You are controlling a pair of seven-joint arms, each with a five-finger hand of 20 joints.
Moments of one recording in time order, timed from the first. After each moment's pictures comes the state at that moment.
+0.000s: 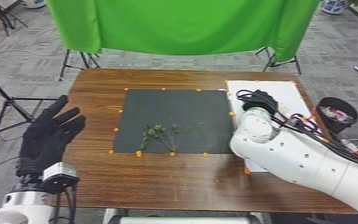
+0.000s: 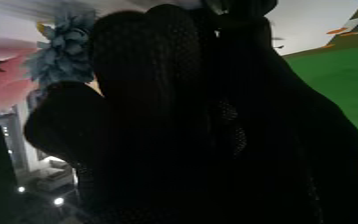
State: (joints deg) left arm 136.3 -38.8 -92.6 -131.5 21.3 24.8 36.4; right arm -43.0 -52.4 15.2 -83.0 -108.7 17.5 71.4
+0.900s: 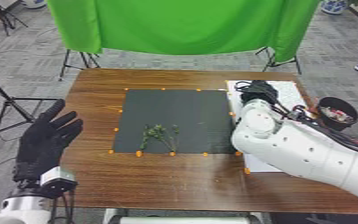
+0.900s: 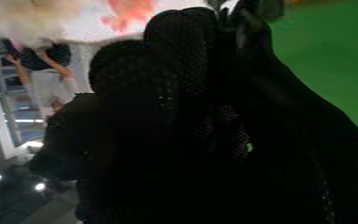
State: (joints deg) left arm 139.3 -35.7 -92.6 -131.9 18.0 26.3 41.0; right arm -36.1 -50.4 9.0 -85.7 -108.5 20.1 70.4
